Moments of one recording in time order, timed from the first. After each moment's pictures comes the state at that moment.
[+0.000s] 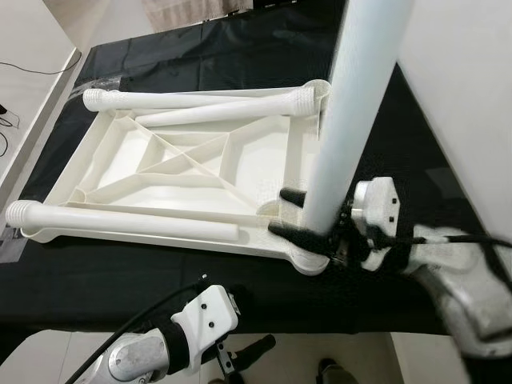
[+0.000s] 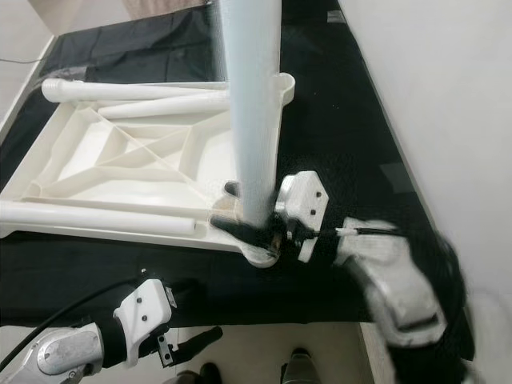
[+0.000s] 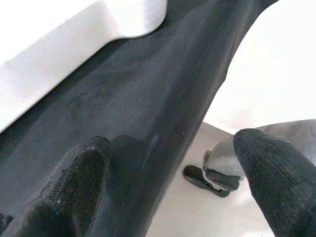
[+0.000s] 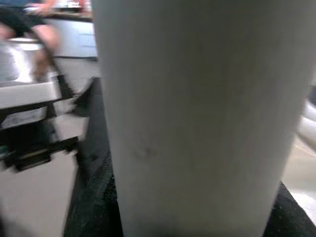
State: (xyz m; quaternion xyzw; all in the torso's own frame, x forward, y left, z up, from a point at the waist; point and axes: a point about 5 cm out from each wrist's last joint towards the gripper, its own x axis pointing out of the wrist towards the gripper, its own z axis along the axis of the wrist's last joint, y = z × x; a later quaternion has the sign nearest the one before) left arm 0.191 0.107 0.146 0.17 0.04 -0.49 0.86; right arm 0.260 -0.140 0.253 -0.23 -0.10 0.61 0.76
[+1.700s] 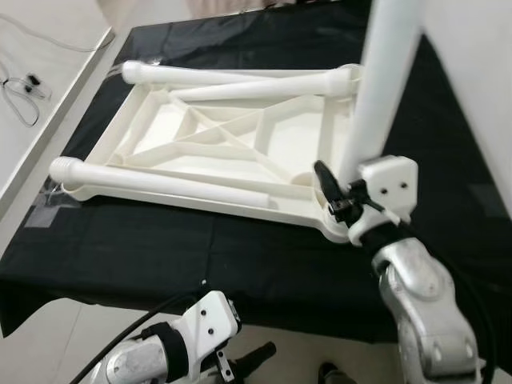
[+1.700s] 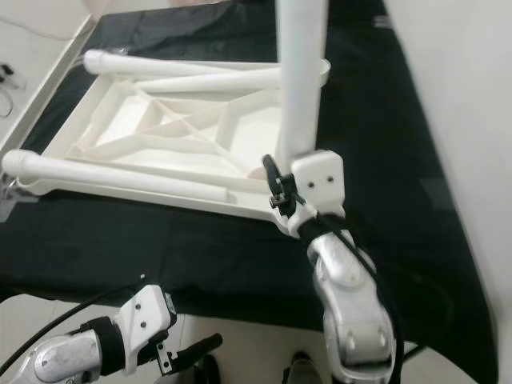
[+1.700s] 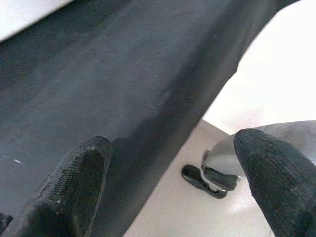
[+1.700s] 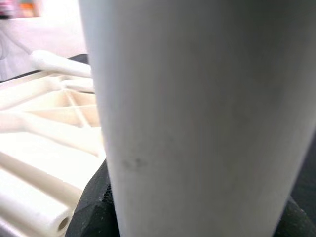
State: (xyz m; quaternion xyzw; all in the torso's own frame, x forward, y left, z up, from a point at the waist) left arm 0.185 0.108 0.144 0.17 0.05 -0.49 0.86; right arm 0.254 -0.135 0.230 -0.09 -0.12 0.06 0.99
